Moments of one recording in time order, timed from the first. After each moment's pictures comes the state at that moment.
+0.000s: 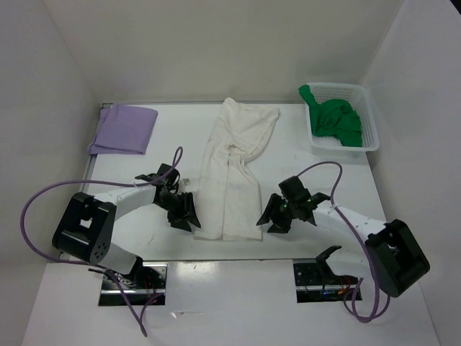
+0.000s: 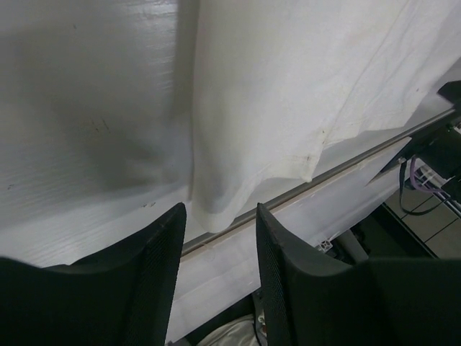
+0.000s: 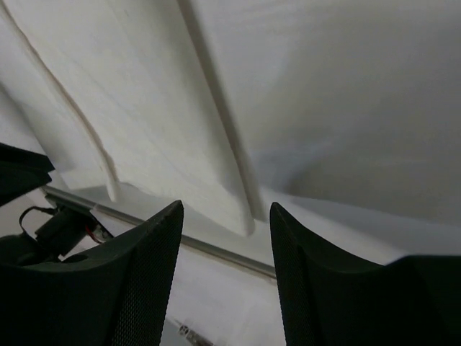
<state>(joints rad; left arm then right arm) -0.34 1.48 0.71 -0.60 0.56 -0.56 0.51 1.22 0.53 -0.40 -0.29 0.97</state>
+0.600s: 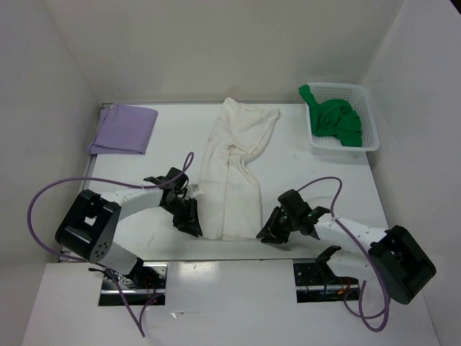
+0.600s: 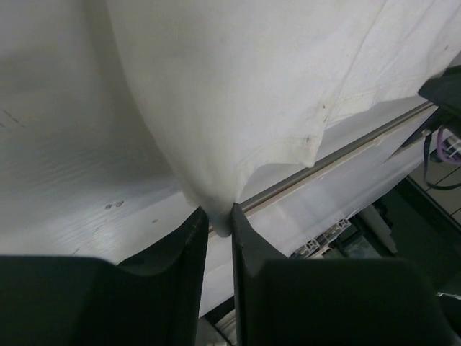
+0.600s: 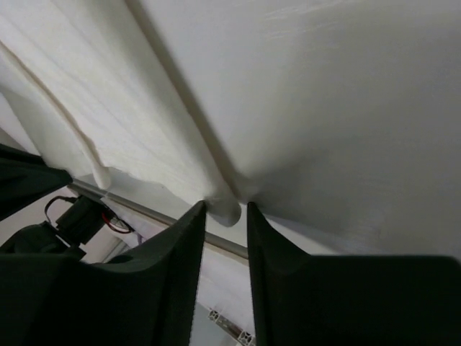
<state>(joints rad) -0.44 1.51 0.71 -0.60 0.58 -0.56 0.61 1.11 0.33 -0.27 -0.33 1.21</state>
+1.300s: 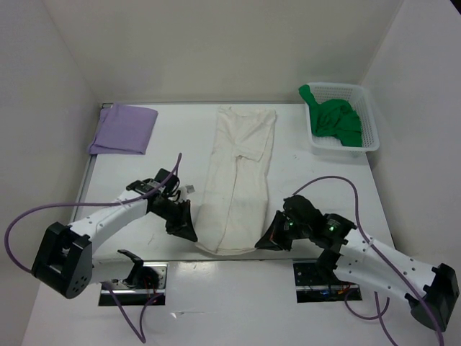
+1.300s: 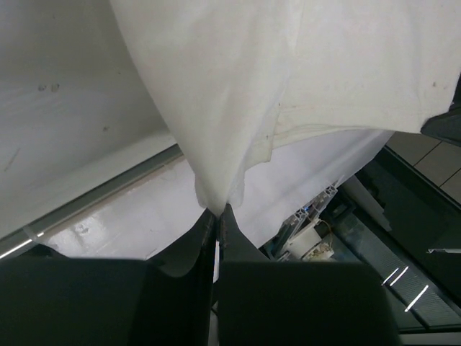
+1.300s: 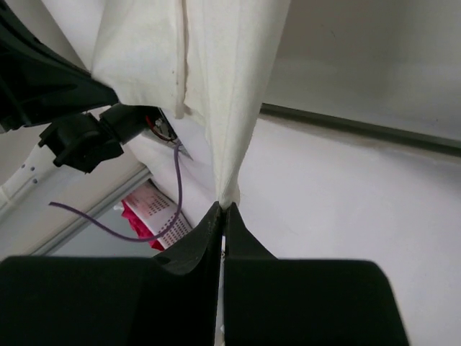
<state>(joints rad) -0.45 1.23 0.69 -0.79 0.66 -0.56 0.85 0.70 0.46 -0.59 -0.32 1.38</state>
